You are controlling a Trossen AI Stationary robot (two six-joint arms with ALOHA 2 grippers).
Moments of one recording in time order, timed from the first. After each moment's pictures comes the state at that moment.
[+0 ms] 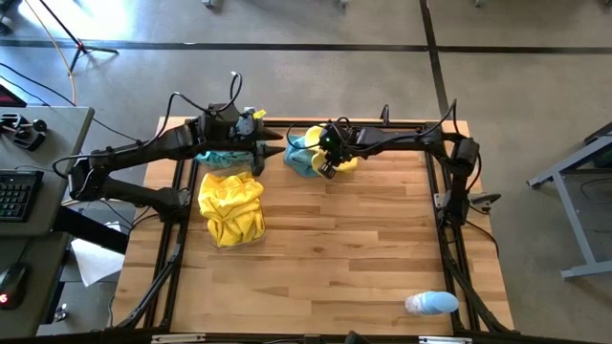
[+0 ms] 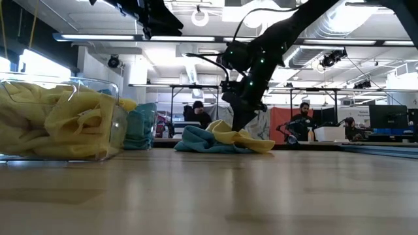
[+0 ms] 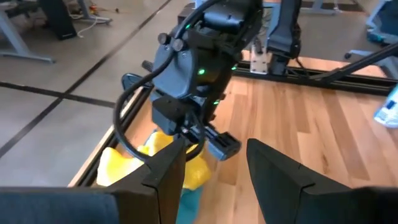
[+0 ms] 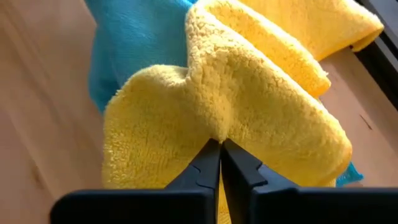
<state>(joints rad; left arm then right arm) 0.38 1.17 1.05 -0.28 0.13 0.08 -0.41 1.89 1.29 -0.45 0.11 0.09</state>
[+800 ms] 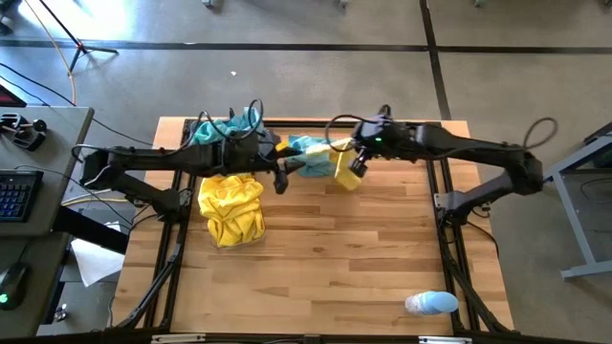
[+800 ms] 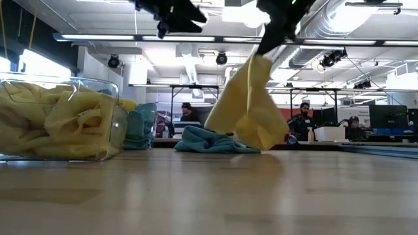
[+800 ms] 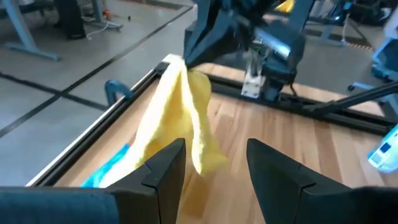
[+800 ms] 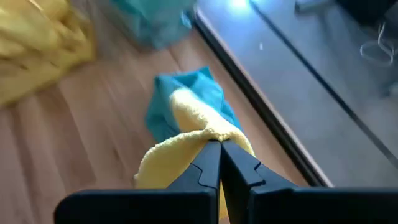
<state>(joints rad) 0.14 1.31 1.05 -0.07 -0.15 -0.13 -0.25 1.35 1.29 -0.72 0.31 0.07</state>
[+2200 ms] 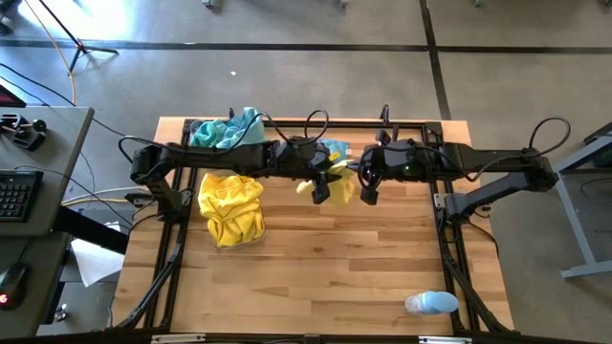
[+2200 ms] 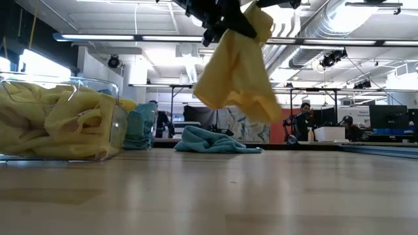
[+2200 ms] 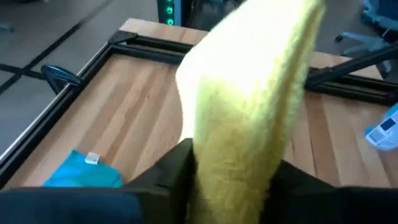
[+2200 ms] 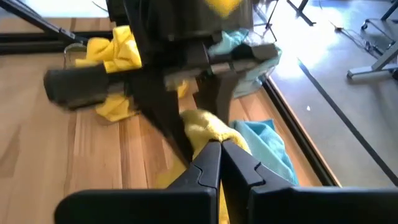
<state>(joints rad) 0.09 1.75 1.48 -0.24 -0.09 -0.10 0.04 1.22 1.29 -0.63 0.33 0.04</state>
